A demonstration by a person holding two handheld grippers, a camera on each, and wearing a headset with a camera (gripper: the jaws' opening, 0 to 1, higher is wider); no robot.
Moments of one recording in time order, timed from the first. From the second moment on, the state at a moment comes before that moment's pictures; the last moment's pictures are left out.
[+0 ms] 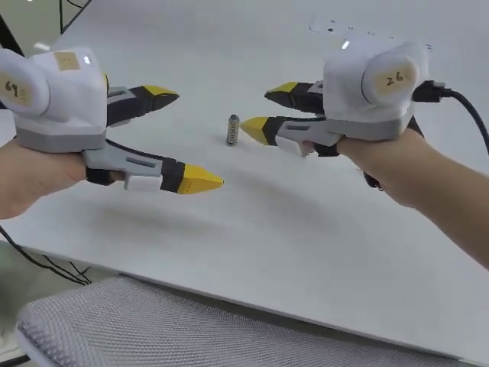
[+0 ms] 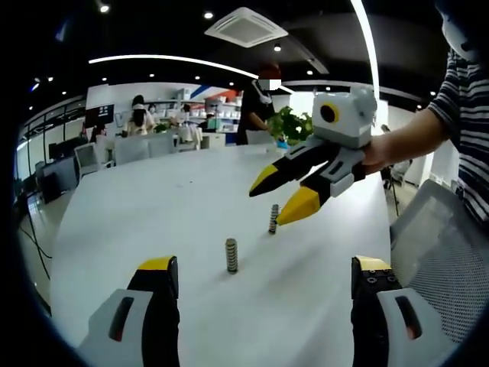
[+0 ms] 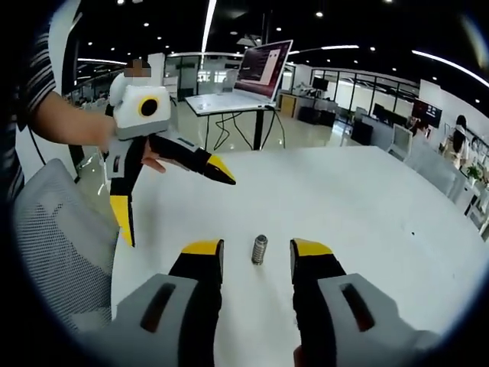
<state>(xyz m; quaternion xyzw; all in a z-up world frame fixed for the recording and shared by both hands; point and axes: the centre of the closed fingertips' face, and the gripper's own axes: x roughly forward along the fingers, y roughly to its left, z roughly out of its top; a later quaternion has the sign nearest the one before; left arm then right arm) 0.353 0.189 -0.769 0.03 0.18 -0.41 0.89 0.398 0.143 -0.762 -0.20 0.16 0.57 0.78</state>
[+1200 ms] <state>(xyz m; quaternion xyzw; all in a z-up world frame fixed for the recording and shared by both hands) 0.344 0.172 -0.758 0.02 0.18 -0.41 0.89 0.366 -0.010 -0.767 -0.10 0.17 0.47 0.86</state>
